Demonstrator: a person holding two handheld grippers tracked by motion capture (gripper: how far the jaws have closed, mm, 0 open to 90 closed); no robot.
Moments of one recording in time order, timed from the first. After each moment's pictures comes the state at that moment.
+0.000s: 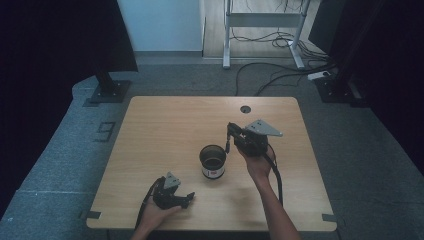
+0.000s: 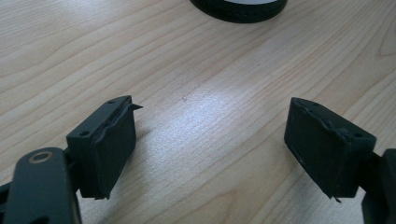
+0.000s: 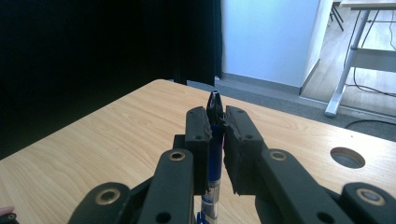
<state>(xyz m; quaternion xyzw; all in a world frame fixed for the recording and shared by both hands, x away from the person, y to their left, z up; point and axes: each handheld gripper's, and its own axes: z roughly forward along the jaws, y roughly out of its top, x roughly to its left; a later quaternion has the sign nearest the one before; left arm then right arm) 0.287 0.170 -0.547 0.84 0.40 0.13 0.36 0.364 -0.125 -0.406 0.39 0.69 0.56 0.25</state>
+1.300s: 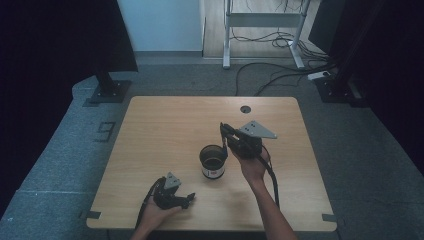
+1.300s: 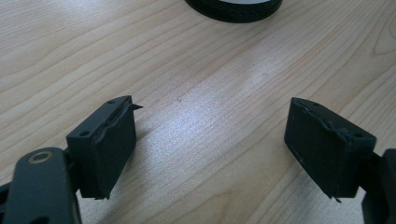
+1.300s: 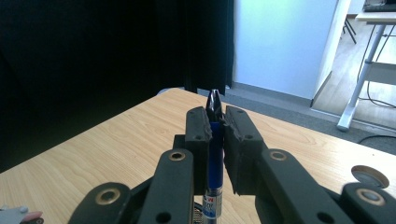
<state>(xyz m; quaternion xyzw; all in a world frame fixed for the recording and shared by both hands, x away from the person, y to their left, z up) 0.287 0.169 -0.547 0.84 0.39 0.13 0.36 0.353 -0.108 -0.396 0.36 0.69 0.58 0.25</state>
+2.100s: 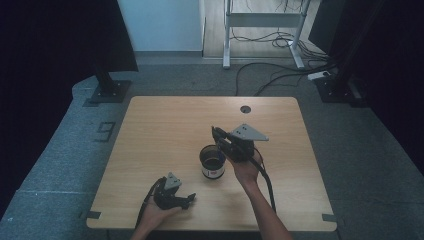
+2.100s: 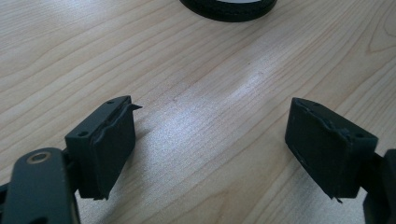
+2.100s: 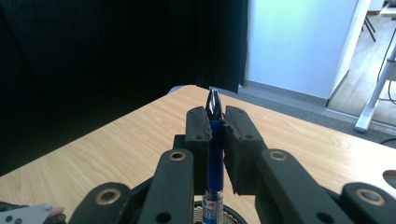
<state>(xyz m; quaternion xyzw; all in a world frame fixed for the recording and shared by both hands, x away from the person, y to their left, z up) 0.287 0.169 -0.547 0.84 0.38 0.13 0.36 0.349 -0.089 -0.401 0.35 0.70 0.58 0.24</state>
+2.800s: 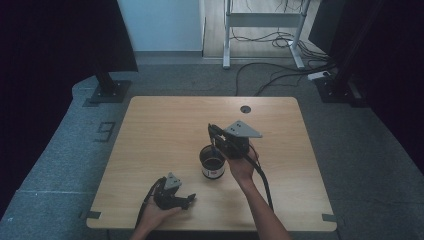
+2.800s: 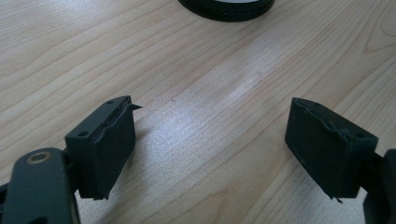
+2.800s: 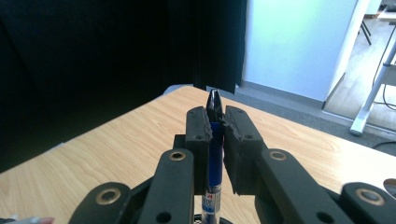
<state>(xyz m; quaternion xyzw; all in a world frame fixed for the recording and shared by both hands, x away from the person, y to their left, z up) 0.286 0.169 -0.547 0.84 0.38 0.13 0.36 0.357 -0.076 -0.399 0.34 0.70 0.58 0.25</state>
